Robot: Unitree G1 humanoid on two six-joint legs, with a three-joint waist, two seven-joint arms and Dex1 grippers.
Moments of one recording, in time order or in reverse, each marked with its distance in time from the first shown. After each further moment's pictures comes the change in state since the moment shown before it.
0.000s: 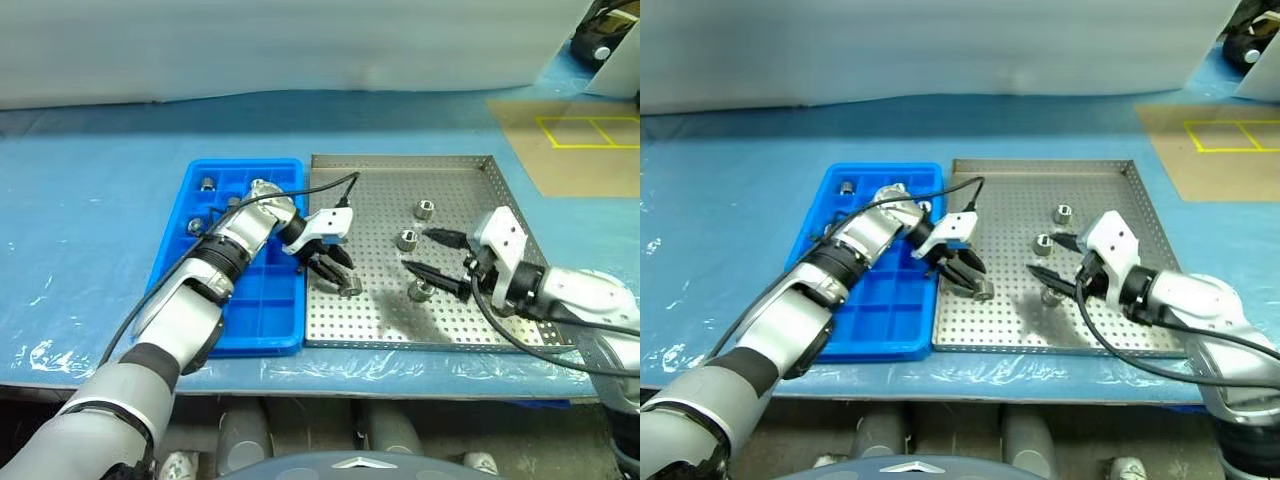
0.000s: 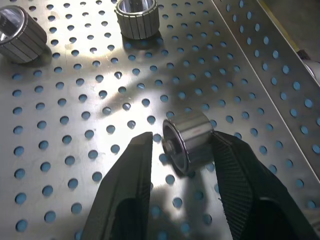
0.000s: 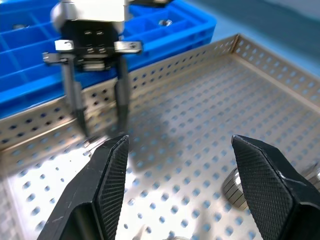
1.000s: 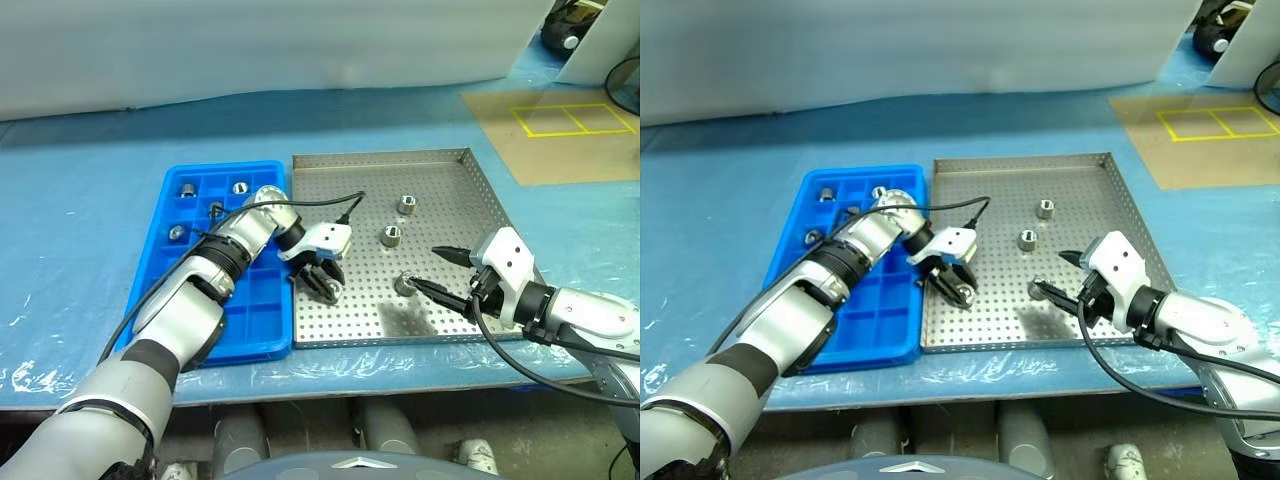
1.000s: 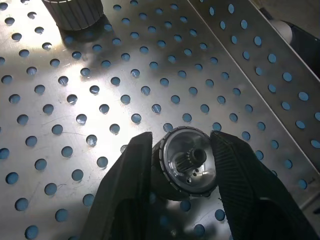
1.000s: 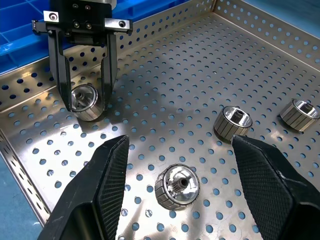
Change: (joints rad) left arm -0.003 0.050 -0.086 0.027 0.046 -0.161 -0.113; right arm 0.057 -0.019 -0.009 -0.041 -0.017 -0.004 -0.097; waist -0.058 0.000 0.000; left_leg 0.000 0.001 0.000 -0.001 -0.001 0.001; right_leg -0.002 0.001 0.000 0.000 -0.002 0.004
